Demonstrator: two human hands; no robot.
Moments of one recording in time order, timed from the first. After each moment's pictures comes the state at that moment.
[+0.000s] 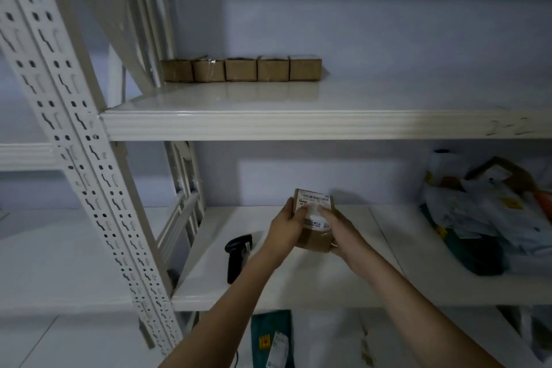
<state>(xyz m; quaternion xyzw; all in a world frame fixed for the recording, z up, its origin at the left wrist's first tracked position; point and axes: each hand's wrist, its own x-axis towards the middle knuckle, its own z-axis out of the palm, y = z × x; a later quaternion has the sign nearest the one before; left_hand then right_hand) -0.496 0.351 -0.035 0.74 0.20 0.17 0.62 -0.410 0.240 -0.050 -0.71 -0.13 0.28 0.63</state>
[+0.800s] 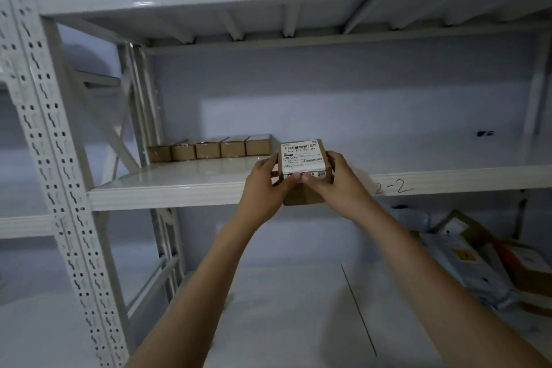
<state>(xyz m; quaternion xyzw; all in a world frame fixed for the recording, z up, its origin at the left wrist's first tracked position) -0.482 0.226 0.178 0.84 0.05 0.42 0.35 -0.374 0.088 0.173 -0.71 -0.41 -0.05 0.57</state>
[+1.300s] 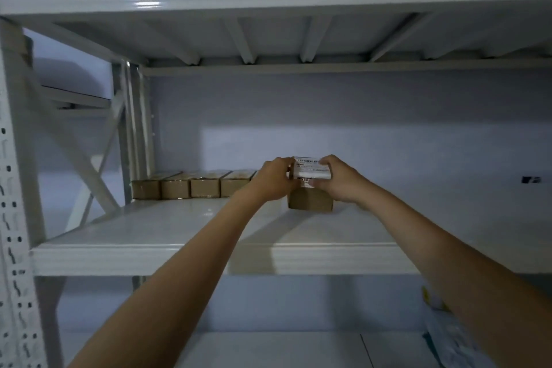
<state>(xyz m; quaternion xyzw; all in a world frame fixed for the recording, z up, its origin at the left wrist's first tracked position) -0.331 0.361 0.260 0.94 0.09 0.29 0.17 -0.230 0.213 0.255 -0.83 -0.40 -0.05 0.39</state>
